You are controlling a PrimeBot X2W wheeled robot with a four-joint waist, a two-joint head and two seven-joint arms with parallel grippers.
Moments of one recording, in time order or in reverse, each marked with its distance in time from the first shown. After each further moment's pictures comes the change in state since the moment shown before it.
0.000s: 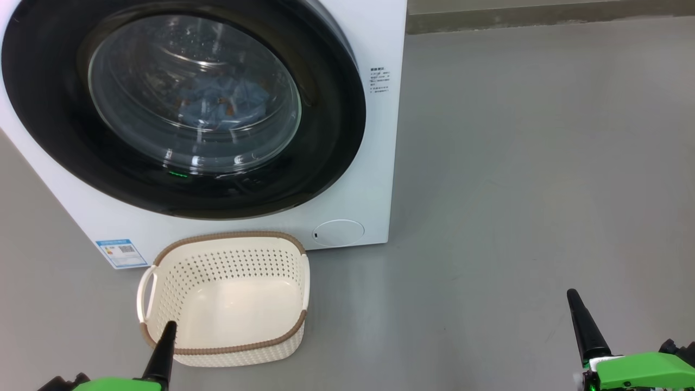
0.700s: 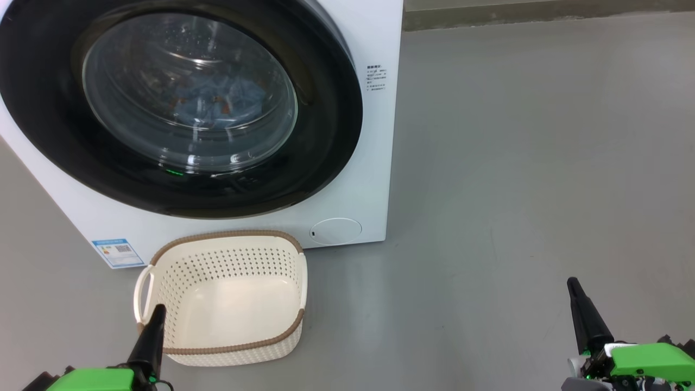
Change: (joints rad) left arm -0.035 0.002 0.050 0.000 -0.205 -0.017 0.061; right arm -0.039 0.000 -0.010 0.021 0.248 -0.007 0.057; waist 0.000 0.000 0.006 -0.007
